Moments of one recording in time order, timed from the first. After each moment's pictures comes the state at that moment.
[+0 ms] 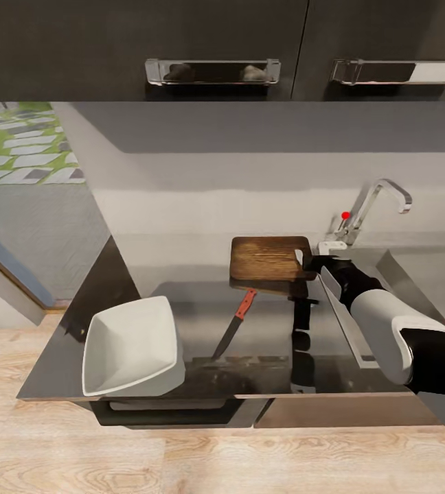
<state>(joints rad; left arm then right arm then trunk) 0.42 -0.07 -0.02 -0.42 0.01 -0.51 0.00 -1.32 -0.08 -0.04 -0.24 0.05 0.23 -0.02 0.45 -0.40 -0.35</state>
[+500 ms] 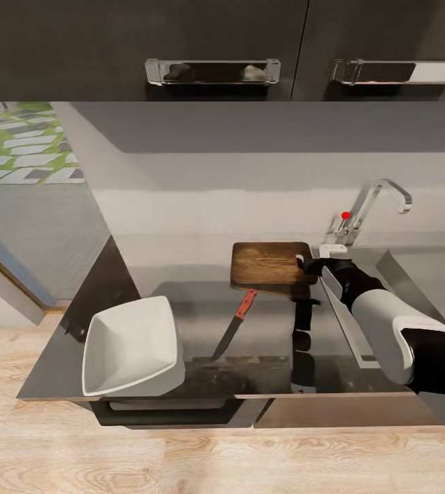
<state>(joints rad) 0.42 -0.07 -0.02 -0.42 0.01 -0.51 0.00 -1.32 -0.09 -0.05 -0.24 0.05 0.31 -0.02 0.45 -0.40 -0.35</state>
